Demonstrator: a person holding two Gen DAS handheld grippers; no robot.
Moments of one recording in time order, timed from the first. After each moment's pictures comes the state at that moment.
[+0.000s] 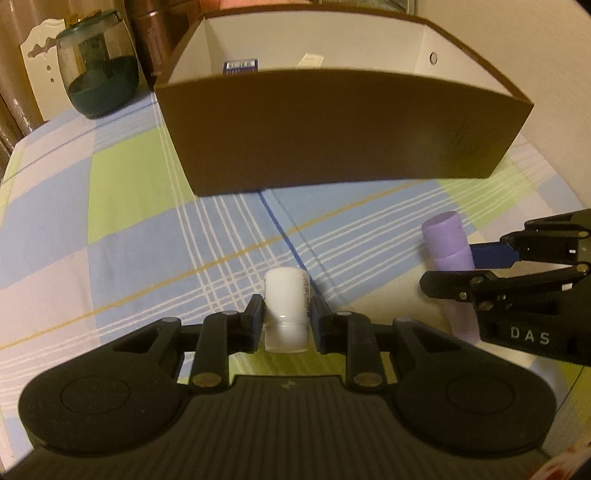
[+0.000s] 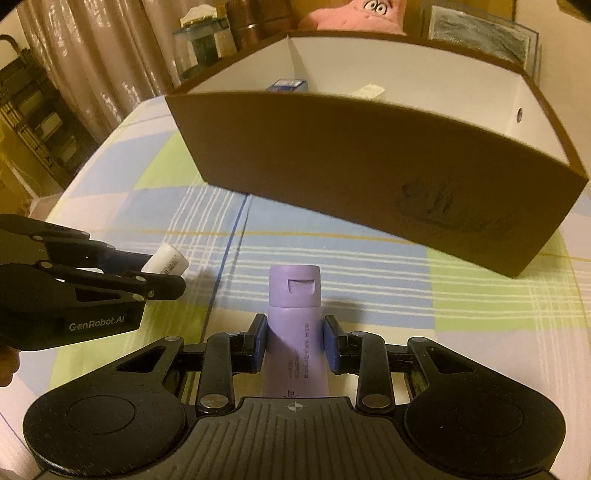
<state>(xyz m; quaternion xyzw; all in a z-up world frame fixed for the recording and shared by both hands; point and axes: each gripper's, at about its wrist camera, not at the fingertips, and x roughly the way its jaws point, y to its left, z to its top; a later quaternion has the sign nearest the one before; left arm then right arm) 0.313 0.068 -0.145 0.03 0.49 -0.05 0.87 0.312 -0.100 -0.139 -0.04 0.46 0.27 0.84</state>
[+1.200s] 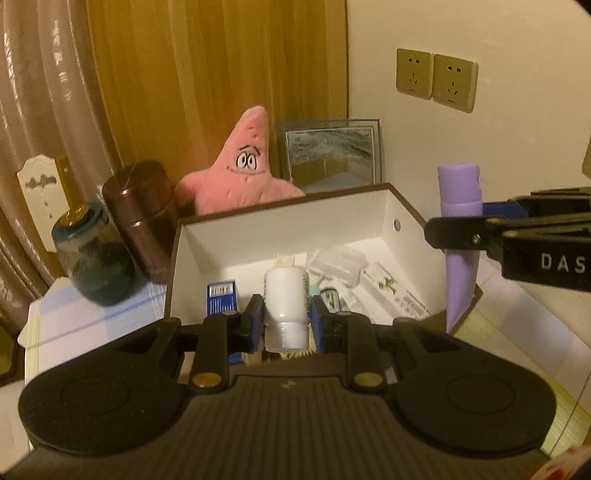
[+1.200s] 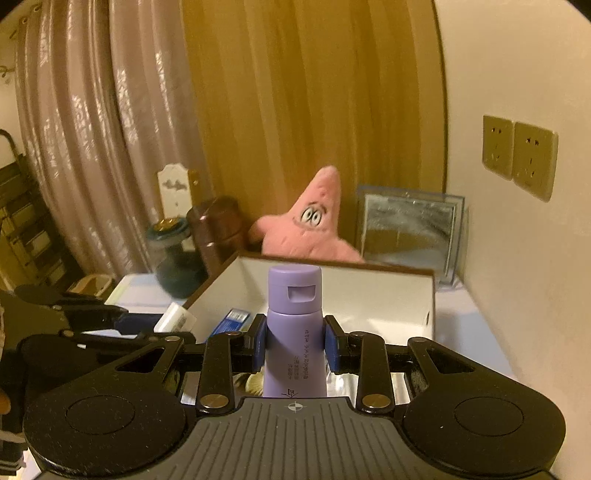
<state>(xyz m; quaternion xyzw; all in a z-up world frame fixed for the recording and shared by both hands) 0.387 0.020 0.001 0.07 0.34 -0.08 0.94 0.367 -0.160 0.026 0.03 0.27 0.24 0.93</state>
